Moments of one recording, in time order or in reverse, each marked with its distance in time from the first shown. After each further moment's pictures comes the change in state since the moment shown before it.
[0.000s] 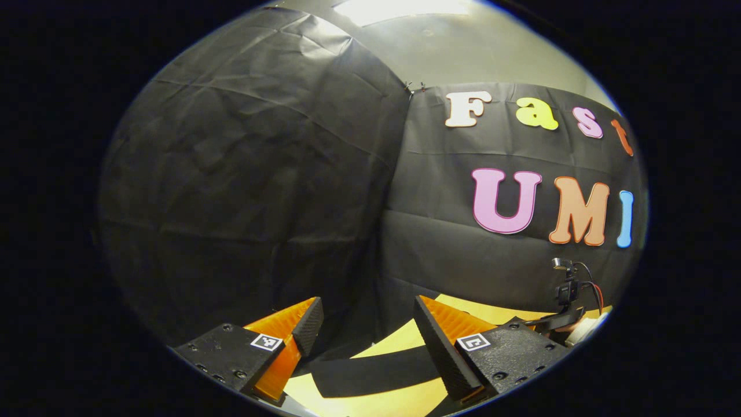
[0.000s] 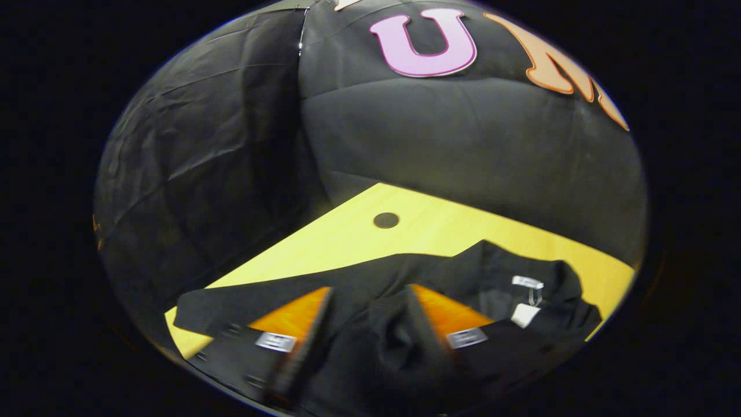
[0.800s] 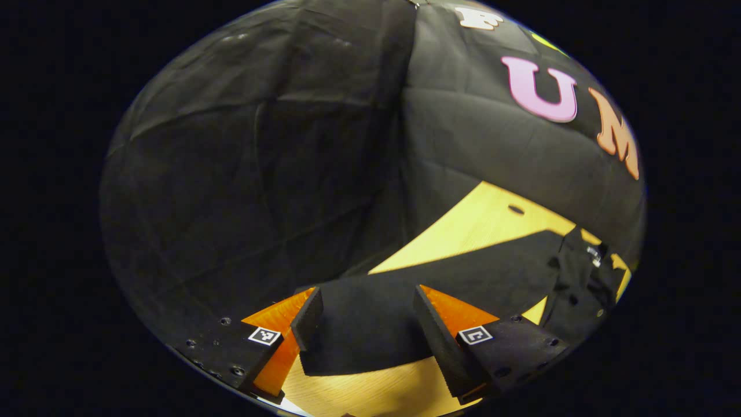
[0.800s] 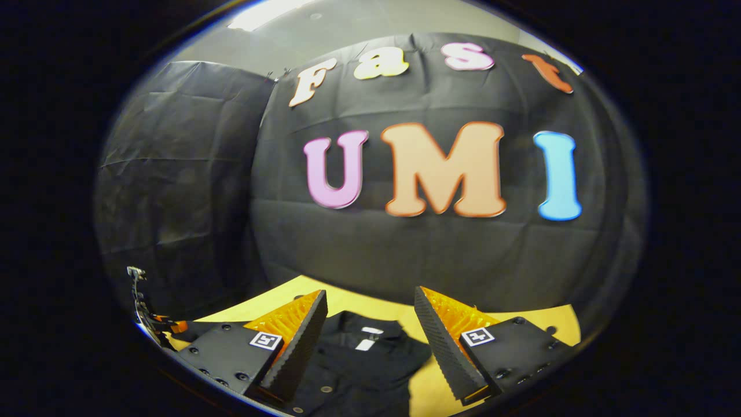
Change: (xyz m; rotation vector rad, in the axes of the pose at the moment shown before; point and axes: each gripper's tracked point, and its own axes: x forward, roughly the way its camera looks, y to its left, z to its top) left arm 0.048 0.025 -0.257 0.092 0.573 0.135; right arm -0.384 -0.187 0.087 0.045 -0.535 -0.401
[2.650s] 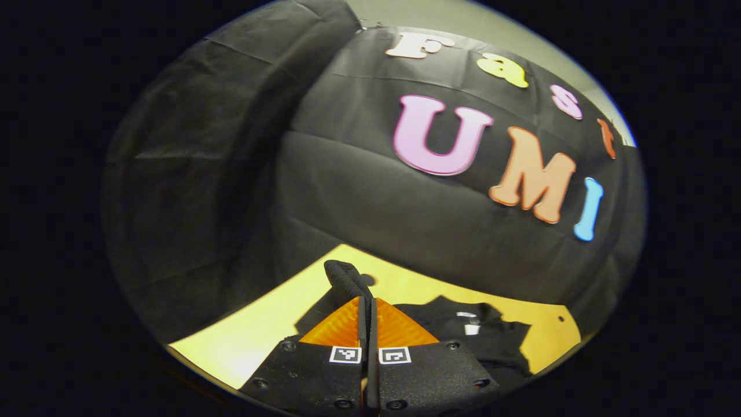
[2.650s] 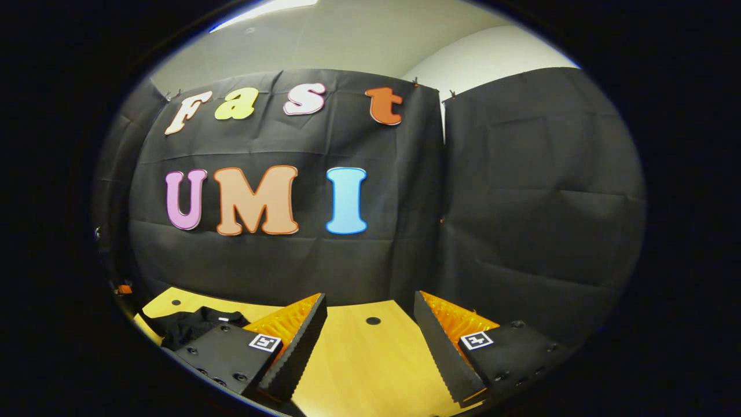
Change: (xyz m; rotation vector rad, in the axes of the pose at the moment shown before) left arm -0.097 -0.273 0.216 -0.011 -0.252 -0.624; right arm -0.396 -0.077 -0.139 0.132 -0.048 -0.689
